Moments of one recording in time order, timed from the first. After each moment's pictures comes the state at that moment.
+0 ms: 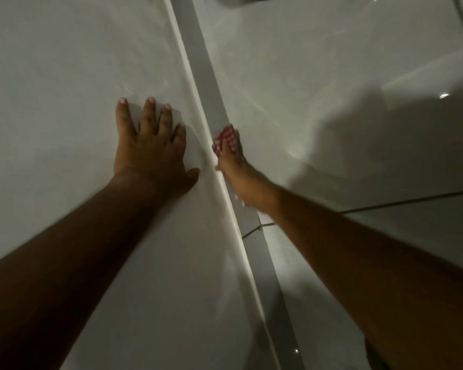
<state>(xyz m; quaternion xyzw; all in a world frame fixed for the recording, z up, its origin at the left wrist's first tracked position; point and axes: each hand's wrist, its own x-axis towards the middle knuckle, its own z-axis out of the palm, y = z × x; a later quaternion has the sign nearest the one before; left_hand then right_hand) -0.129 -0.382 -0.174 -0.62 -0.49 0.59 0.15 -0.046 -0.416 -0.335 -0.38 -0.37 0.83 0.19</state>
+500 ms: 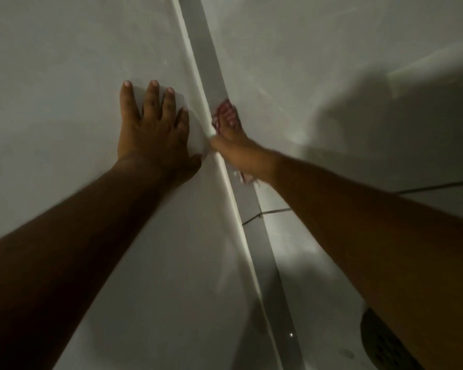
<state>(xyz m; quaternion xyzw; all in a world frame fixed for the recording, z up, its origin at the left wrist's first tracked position) -0.122 -0.384 -0.177 -0.62 -0.49 0.60 0.14 -0.053 -0.392 -0.344 -0.37 -0.44 0.80 0.16</state>
